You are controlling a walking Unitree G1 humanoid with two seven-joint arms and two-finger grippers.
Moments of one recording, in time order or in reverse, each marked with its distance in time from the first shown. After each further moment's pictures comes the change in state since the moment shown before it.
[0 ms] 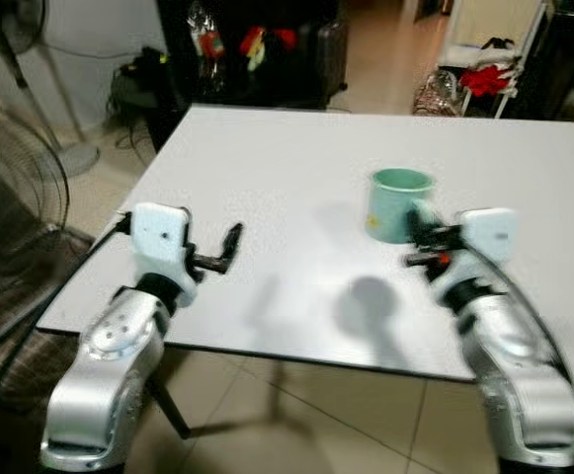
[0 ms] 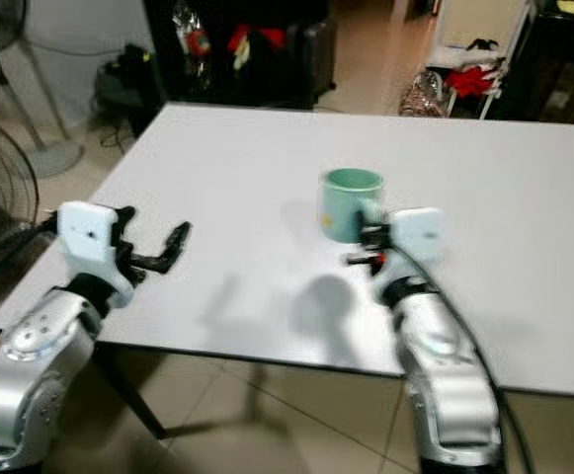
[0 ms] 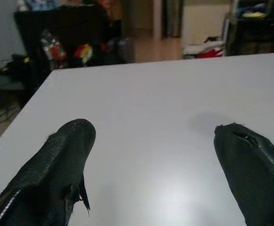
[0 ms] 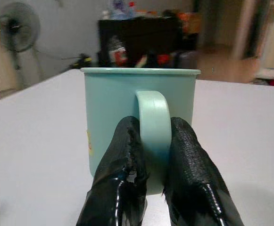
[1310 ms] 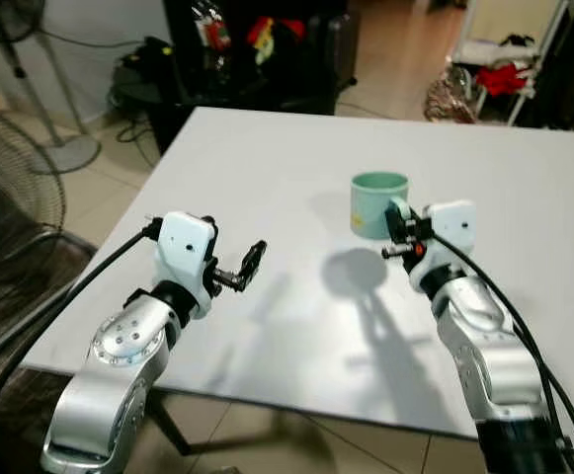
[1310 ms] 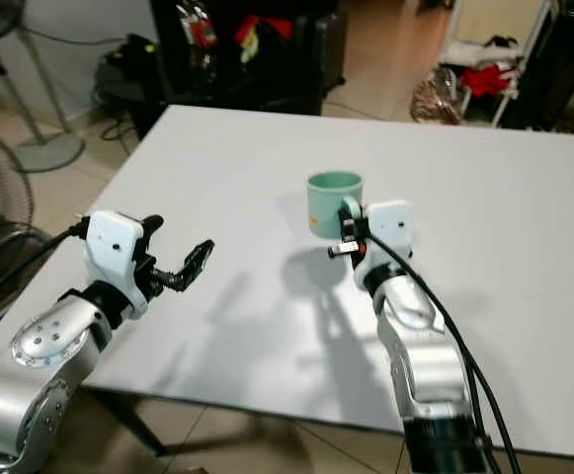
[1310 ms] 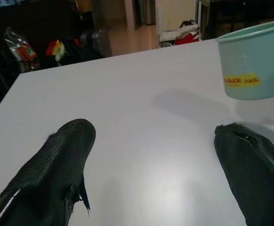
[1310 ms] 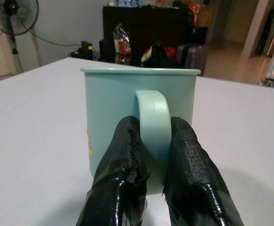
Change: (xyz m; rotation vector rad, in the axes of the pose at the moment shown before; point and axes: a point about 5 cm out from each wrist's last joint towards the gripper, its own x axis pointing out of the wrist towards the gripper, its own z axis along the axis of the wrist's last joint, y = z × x) left arm -0.002 -0.021 -0.002 0.069 0.034 -0.167; right arm 0.033 -0.009 -0.019 -0.051 0.032 -0.009
